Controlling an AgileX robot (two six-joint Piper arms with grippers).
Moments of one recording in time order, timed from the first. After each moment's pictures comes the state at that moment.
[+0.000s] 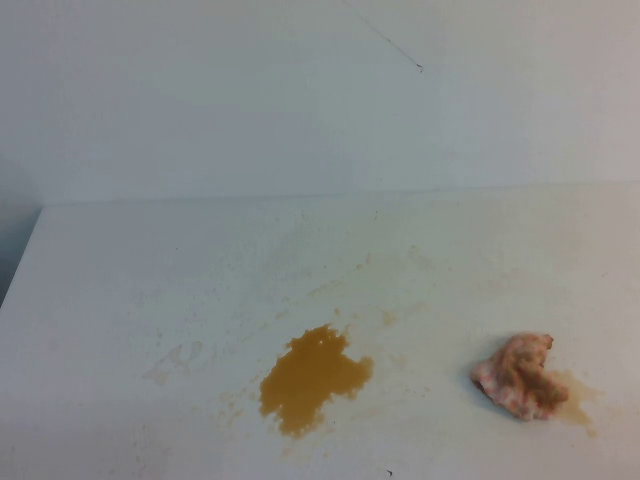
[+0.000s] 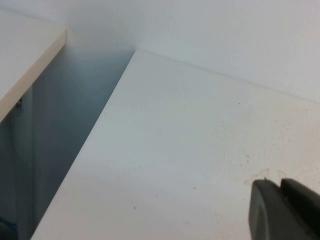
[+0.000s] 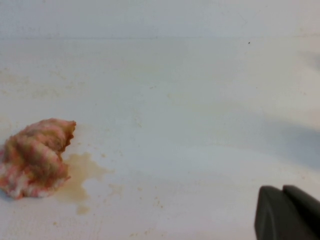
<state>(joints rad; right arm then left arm) -0.02 -0.01 0.02 -0.16 0.42 0.12 0.10 -0.03 0.03 -0.11 0.29 -0.27</state>
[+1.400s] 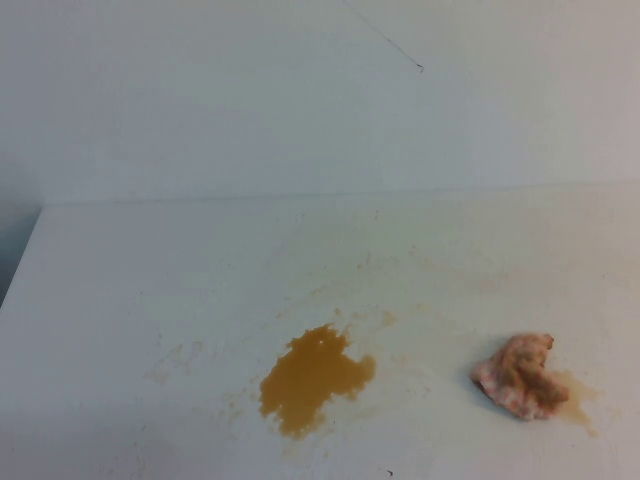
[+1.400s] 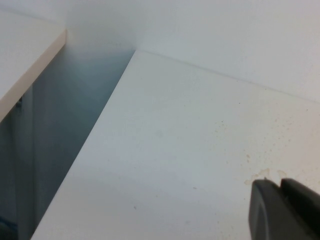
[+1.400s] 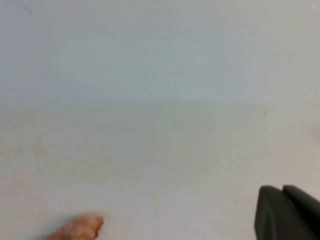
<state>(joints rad) 0.00 0.69 -0.67 -0.04 0.50 -0.01 0.10 -0.03 0.03 -0.11 0.29 -0.27</state>
